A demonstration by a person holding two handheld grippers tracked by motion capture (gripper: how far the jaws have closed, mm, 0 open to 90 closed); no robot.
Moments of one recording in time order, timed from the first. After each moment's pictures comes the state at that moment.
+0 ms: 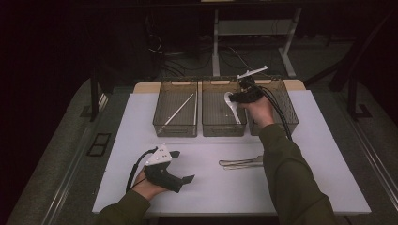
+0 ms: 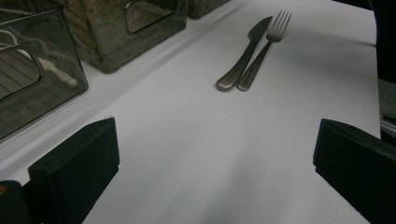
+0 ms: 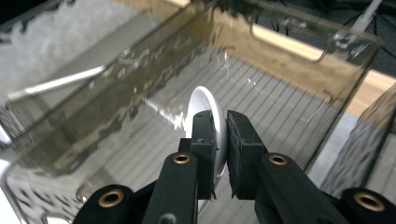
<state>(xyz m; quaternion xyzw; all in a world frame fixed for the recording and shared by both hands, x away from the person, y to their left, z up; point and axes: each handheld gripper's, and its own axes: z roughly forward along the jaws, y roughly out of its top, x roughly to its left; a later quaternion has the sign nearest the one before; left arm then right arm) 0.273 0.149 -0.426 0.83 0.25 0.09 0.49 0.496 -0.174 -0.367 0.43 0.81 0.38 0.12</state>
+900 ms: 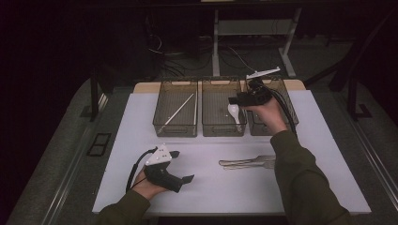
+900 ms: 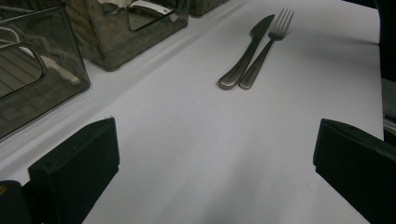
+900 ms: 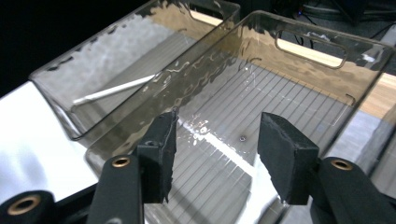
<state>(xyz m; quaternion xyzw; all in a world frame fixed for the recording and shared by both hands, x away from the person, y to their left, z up) 0.273 0.150 -0.427 0.83 0.26 0.09 0.49 0.467 -0.193 -0.348 0.41 0.79 0.44 0.09</state>
